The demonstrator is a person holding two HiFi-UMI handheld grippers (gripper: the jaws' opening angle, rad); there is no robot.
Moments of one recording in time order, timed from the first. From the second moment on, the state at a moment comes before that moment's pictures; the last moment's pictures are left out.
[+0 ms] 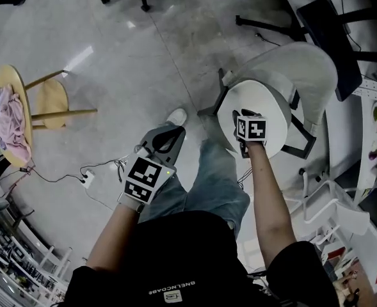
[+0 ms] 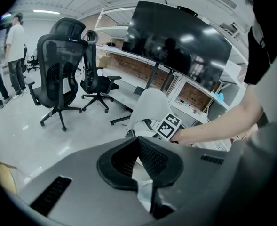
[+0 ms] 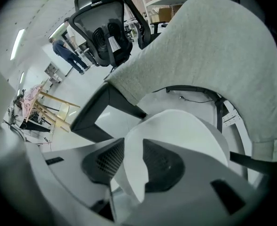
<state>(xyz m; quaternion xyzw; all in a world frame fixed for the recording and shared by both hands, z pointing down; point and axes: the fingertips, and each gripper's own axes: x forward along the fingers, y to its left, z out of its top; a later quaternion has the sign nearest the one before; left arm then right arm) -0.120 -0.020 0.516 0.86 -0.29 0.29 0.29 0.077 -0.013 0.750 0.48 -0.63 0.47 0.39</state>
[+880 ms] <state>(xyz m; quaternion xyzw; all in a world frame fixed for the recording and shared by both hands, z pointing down) -0.025 -0.053 0.474 0.91 -0.17 0.30 0.23 0.118 -0.016 0.602 0.59 -0.62 0.45 0.26</state>
